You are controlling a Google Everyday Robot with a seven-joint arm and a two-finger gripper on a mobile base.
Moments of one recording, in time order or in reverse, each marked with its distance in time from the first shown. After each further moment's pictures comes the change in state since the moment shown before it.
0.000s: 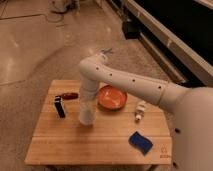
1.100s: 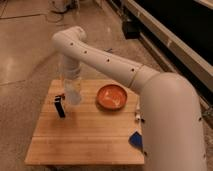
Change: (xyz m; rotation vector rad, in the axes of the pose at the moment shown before) arm -0.026 -0.101 -0.062 0.010 0.068 -0.180
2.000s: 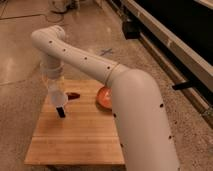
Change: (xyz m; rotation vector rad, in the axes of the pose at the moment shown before) arm -0.038 -0.063 0.027 -0.025 -0.082 -0.117
